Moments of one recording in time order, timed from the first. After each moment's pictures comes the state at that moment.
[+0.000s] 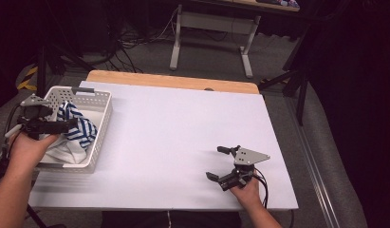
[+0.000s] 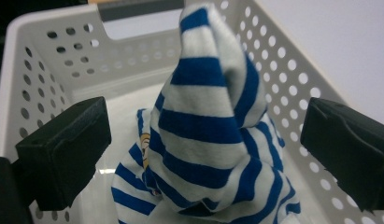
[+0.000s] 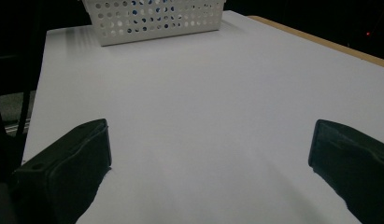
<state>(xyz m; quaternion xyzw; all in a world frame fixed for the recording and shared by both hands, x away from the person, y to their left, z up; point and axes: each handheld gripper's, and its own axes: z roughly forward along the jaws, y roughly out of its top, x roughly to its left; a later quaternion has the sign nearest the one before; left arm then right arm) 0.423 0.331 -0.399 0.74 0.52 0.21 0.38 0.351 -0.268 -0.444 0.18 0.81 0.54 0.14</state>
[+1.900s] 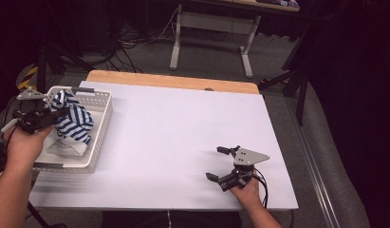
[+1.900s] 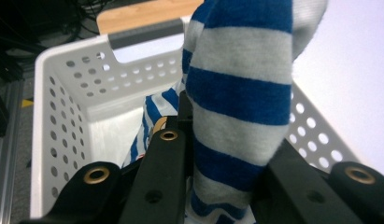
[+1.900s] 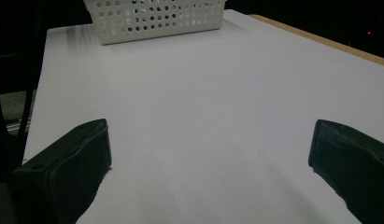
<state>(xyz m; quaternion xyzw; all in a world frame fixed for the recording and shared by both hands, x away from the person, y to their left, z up) 0.418 0.329 -0.368 0.74 0.51 0.23 0.37 0.350 -0.267 -0.445 0.18 0.81 0.54 0.14</state>
